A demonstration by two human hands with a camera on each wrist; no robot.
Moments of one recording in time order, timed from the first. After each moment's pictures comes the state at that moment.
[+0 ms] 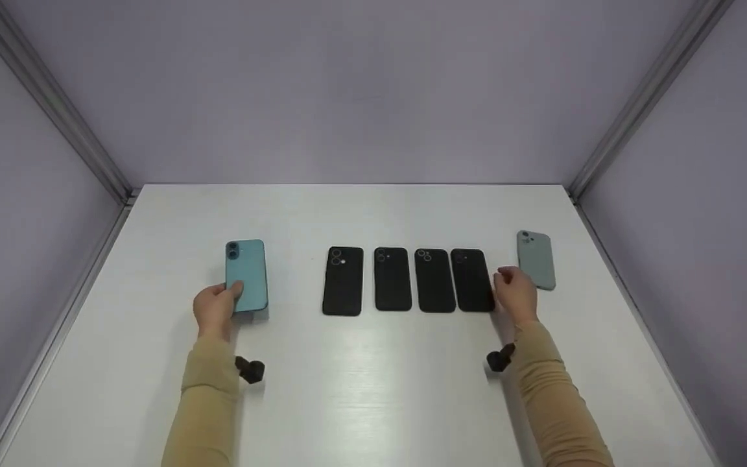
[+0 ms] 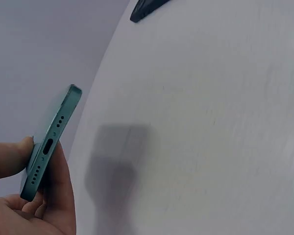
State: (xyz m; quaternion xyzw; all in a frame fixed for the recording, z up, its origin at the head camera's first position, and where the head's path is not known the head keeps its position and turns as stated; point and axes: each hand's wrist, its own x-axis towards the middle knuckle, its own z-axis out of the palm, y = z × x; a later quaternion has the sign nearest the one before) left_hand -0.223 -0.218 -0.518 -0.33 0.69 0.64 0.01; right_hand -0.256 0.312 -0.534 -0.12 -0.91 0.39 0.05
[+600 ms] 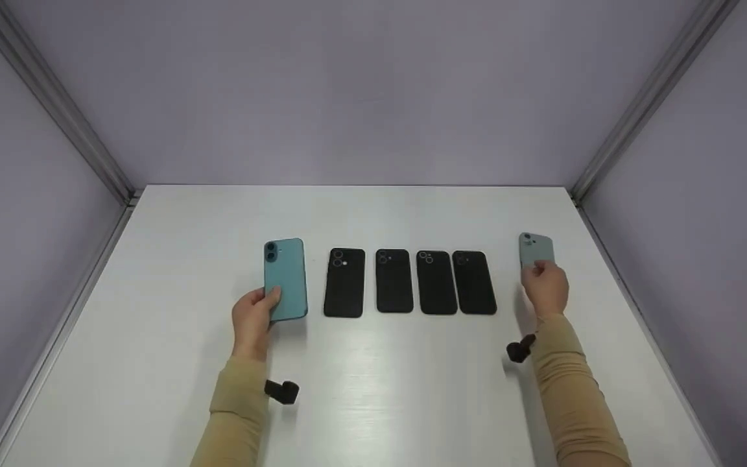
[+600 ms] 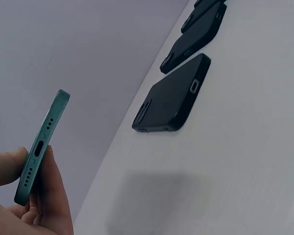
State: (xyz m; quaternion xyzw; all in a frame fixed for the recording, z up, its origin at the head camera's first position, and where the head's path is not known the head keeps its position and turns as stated) left_hand -0.202 -0.156 -0.512 -0.27 0.63 0.73 0.02; right_hand -0.262 0.349 -0.519 -0.19 -0.91 0.36 0.12
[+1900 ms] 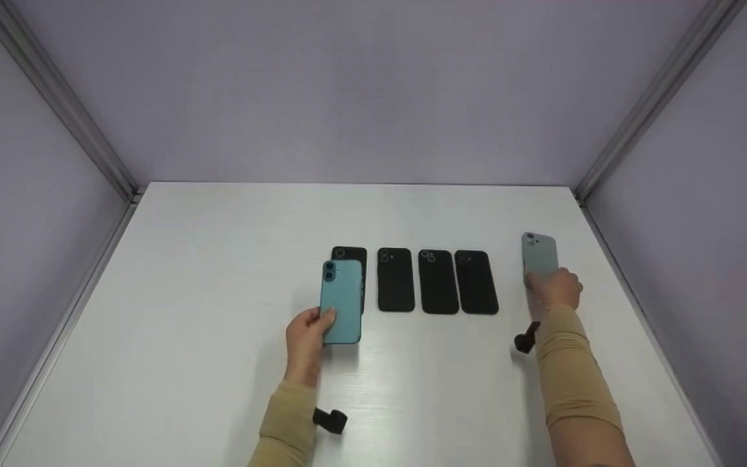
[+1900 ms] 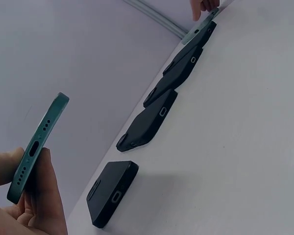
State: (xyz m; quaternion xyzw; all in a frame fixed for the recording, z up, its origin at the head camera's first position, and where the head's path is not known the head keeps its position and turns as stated) left_hand -0.169 -0.071 -0.532 -0.23 0.64 0.73 0.01; right_hand -0.273 0.376 -0.532 -0.23 -0.93 0.28 0.01
